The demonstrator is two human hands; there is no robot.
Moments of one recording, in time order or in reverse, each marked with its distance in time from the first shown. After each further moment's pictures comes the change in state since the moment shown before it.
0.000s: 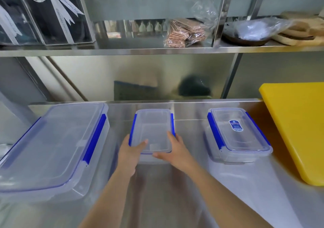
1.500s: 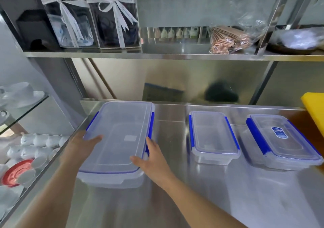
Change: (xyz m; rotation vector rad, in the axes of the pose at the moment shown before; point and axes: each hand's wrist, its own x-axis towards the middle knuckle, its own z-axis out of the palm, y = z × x) left_hand 0.042 0.016 -0.272 0.573 0.362 -0.005; right_hand -0.020 -0.126 0.164 0.296 -0.120 -0.116
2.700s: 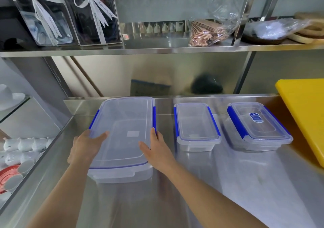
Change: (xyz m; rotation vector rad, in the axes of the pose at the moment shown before) left_hand -0.042 0.028 0.037 0.048 -0.012 -0.007; right_hand -0.012 0.006 -0.042 -0.495 0.034 0.131
